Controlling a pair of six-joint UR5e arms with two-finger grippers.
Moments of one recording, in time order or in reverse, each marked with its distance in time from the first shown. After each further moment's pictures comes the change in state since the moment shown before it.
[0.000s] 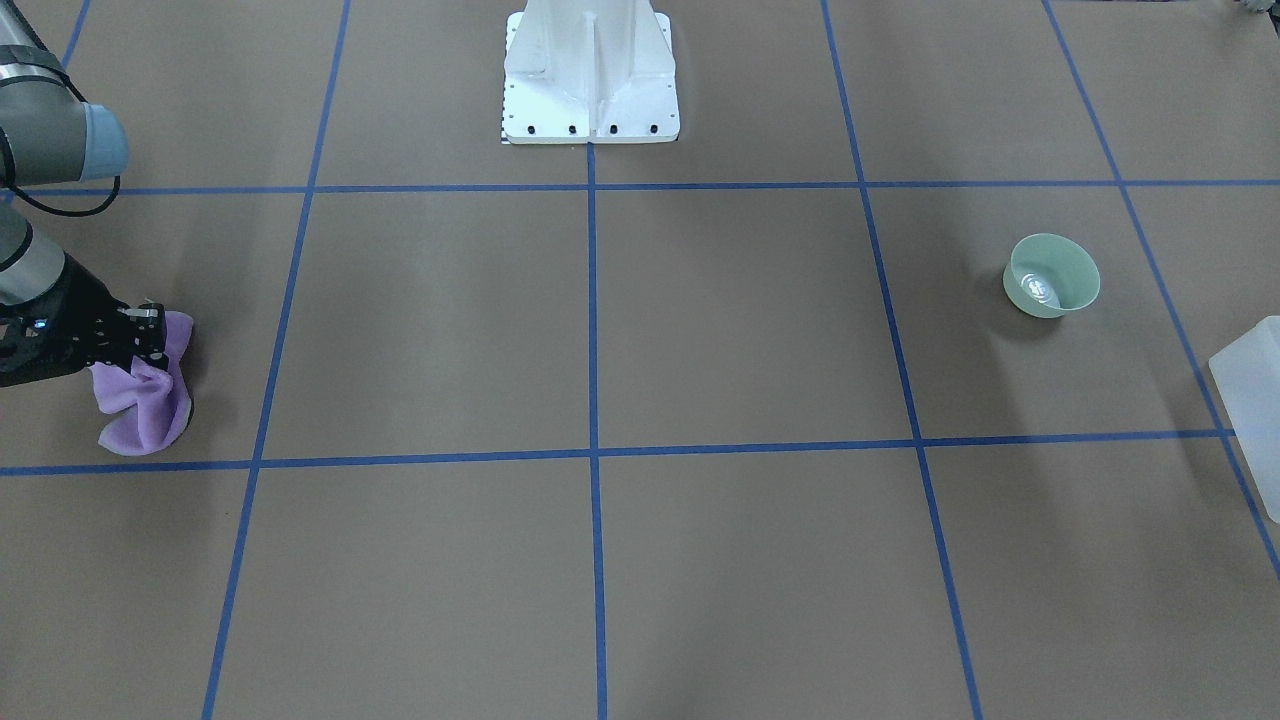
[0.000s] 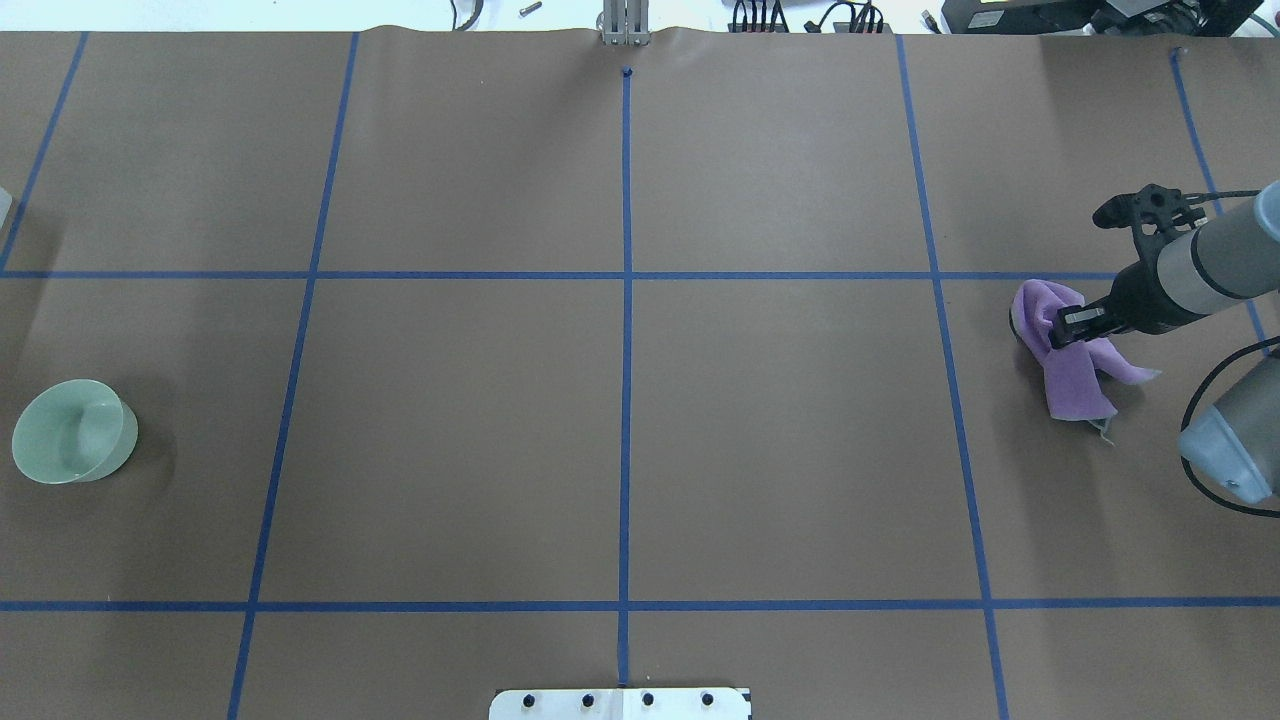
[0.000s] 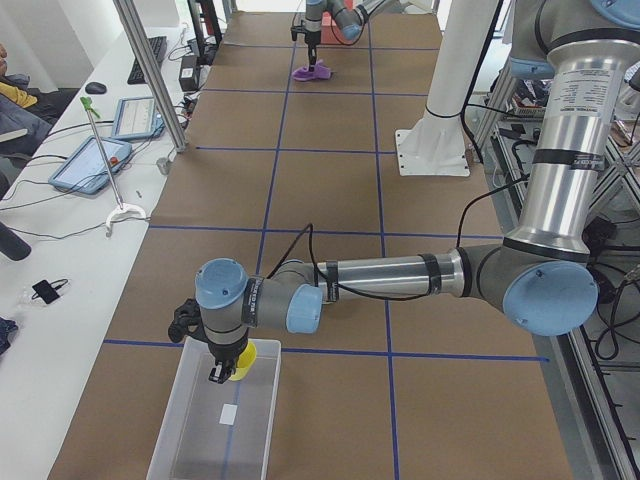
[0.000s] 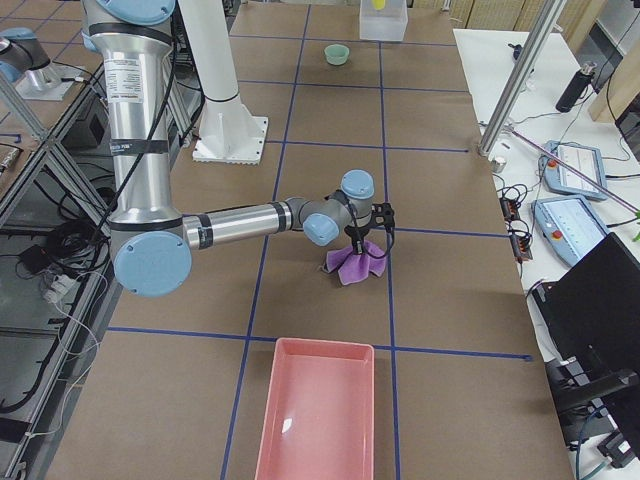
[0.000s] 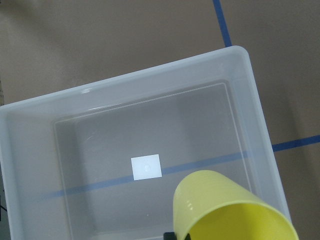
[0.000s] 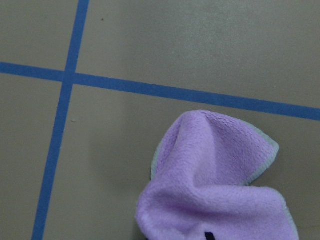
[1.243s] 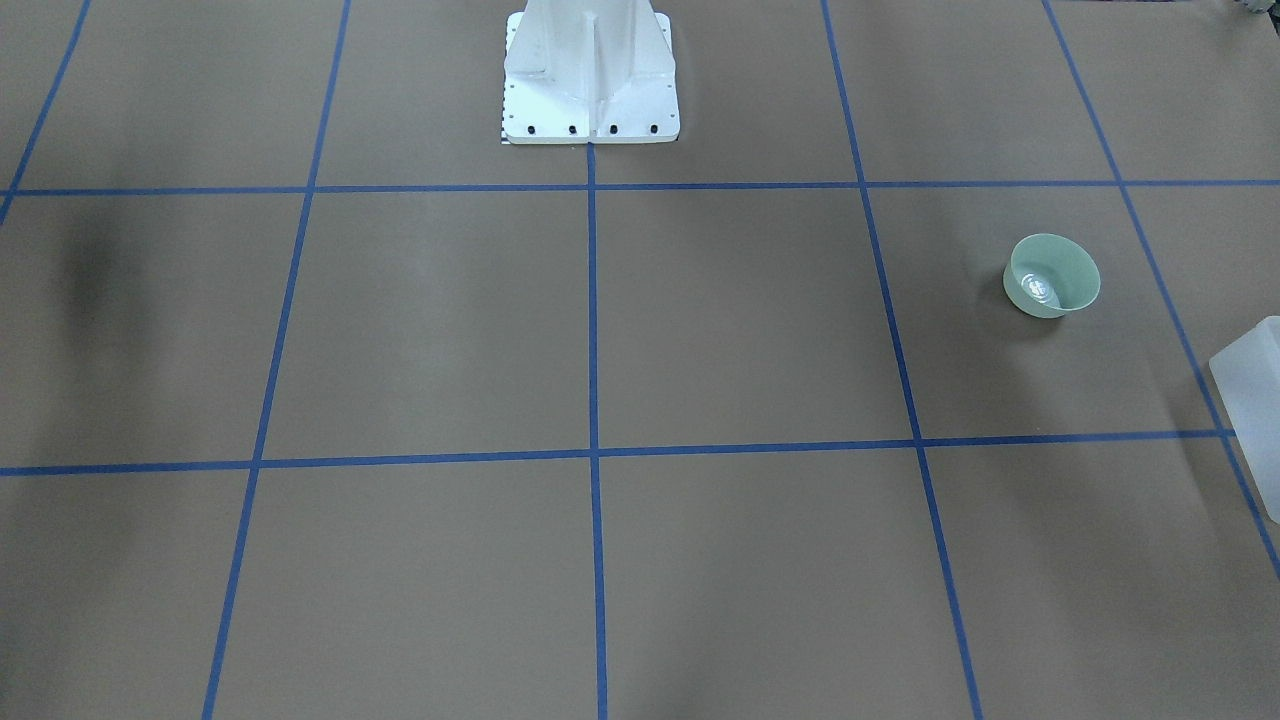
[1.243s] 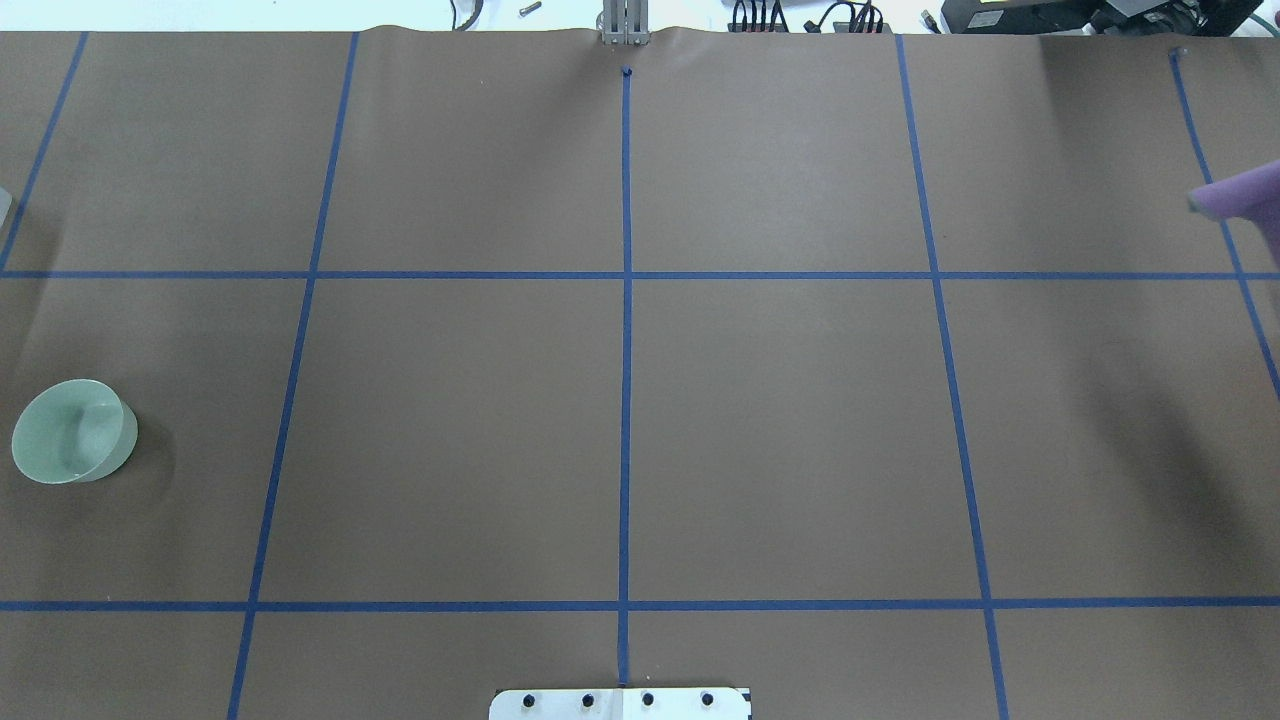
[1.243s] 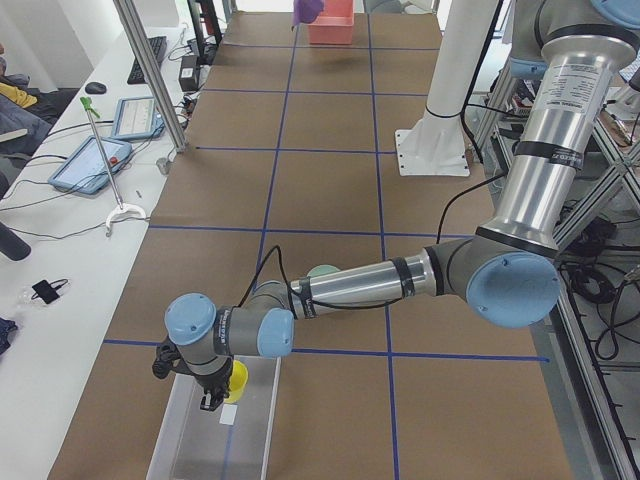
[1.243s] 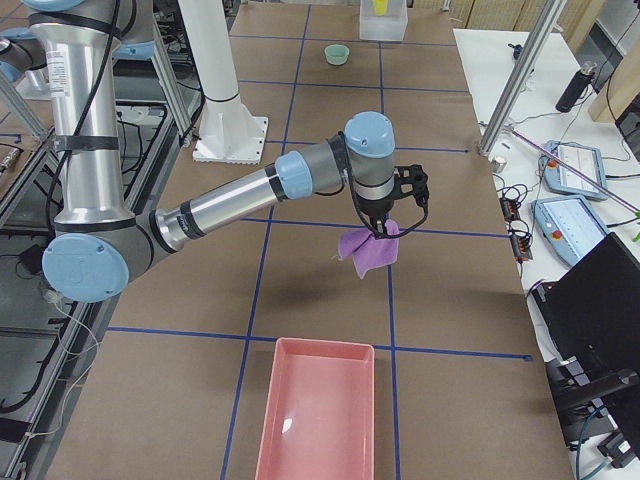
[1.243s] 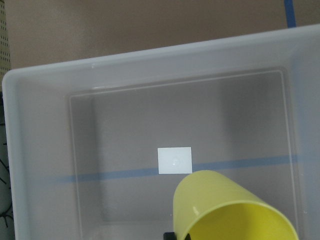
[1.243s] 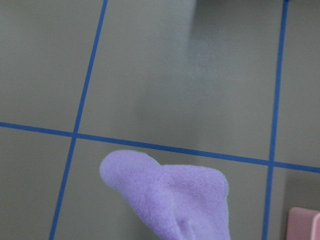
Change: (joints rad) left arm 0.030 -0.141 0.284 -0.013 -0.018 -0.054; right arm 0.611 -0.001 0.361 -0.738 0.228 -0.663
